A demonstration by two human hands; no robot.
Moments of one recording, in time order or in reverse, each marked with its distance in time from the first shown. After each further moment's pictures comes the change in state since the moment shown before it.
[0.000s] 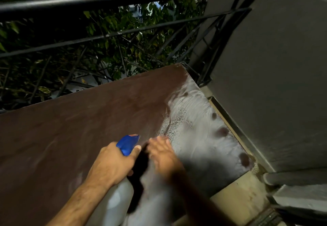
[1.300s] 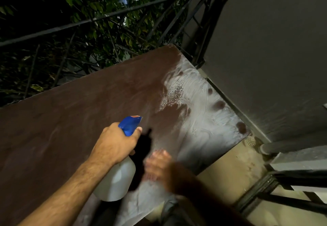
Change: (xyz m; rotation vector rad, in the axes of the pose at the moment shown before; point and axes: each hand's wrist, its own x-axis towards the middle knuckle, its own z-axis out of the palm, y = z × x) left_hand -0.019 -0.009 -0.006 0.056 -0.012 0.134; right_hand -0.093 -0.043 0.020 -0.105 -0.118 -0.350
